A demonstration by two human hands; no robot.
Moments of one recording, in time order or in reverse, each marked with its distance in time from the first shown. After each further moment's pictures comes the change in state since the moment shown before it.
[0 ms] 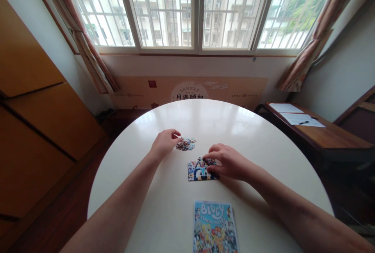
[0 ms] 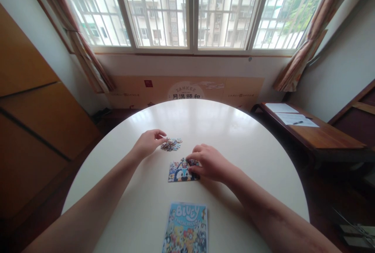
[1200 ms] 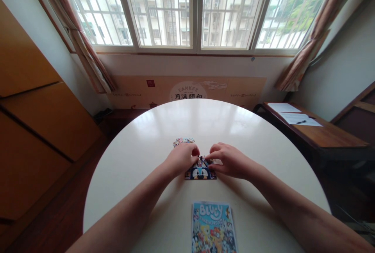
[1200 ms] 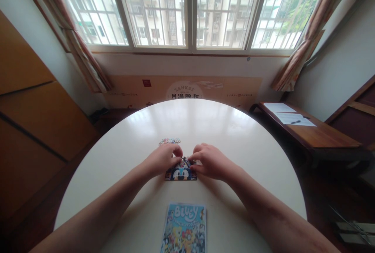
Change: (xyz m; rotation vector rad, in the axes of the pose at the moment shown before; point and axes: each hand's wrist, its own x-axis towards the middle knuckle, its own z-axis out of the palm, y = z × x) left_hand -0.041 0.045 0.034 0.163 -0.273 0.289; right_hand -0.001 -0.002 -0.011 -0.001 -0.055 0.048
